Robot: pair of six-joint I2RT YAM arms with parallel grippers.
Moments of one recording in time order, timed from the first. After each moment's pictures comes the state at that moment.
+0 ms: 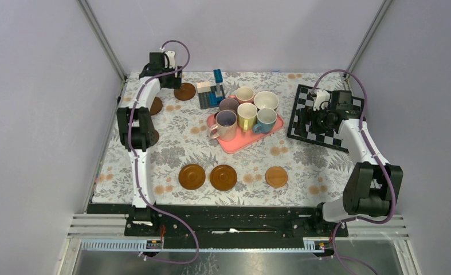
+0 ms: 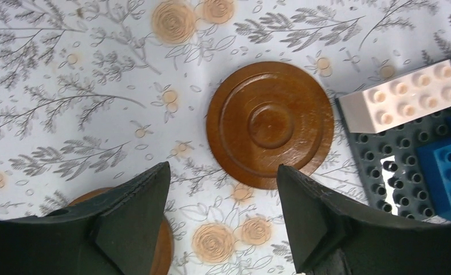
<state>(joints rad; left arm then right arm) 0.00 2.41 2.19 -0.51 0.11 0.09 -0.10 1.45 1.10 -0.63 -0.43 -0.22</state>
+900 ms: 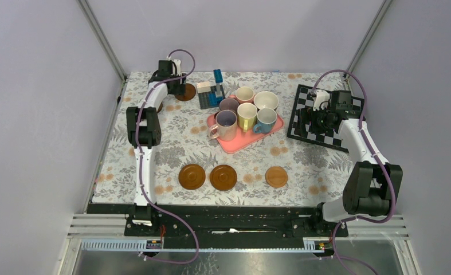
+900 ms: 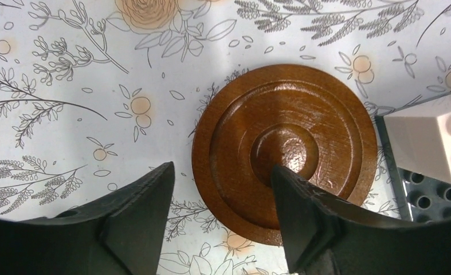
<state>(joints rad) -0.03 2.57 2.27 -0.46 0.04 0.06 -0.10 1.45 1.10 -0.63 -0.43 -0.22</state>
